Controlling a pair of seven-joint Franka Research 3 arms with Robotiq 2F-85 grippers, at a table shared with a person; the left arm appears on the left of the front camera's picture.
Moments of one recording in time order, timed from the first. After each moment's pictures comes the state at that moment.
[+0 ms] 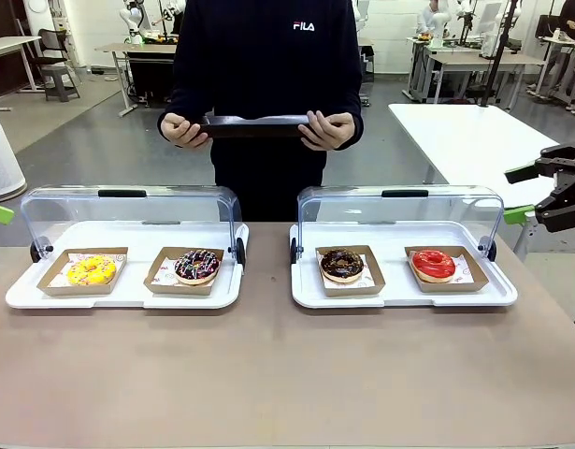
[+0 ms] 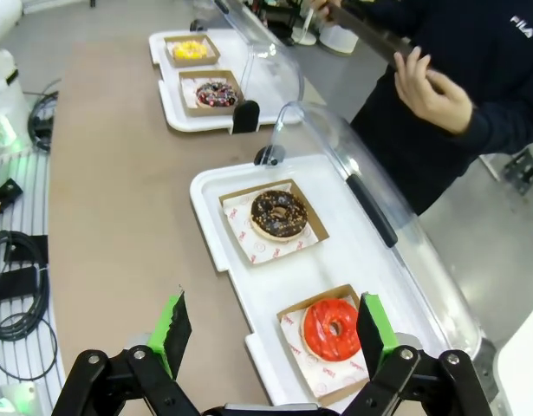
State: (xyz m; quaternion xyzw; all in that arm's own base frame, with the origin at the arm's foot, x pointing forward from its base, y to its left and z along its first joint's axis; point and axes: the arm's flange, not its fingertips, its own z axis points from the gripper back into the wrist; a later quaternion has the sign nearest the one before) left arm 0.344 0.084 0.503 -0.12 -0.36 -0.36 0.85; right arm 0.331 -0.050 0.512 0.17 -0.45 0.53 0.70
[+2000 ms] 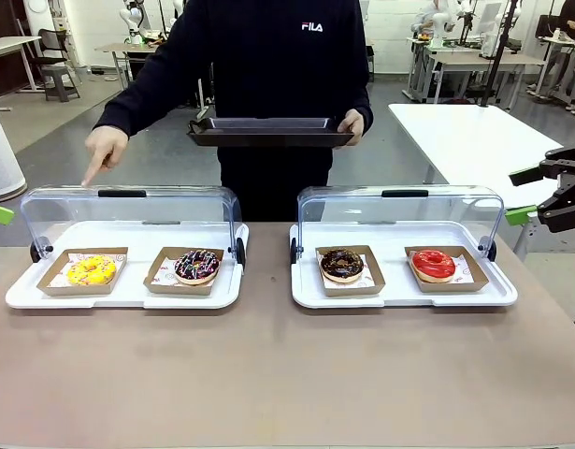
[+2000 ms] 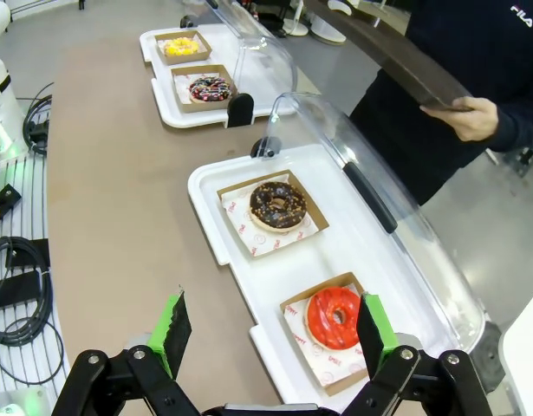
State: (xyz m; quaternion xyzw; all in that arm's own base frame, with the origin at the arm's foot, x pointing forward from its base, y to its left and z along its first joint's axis) left arm 0.344 0.083 0.503 -0.11 -0.36 -0.36 0.85; right arm 0.327 -0.051 0.513 0.16 -0.44 0.51 0.72
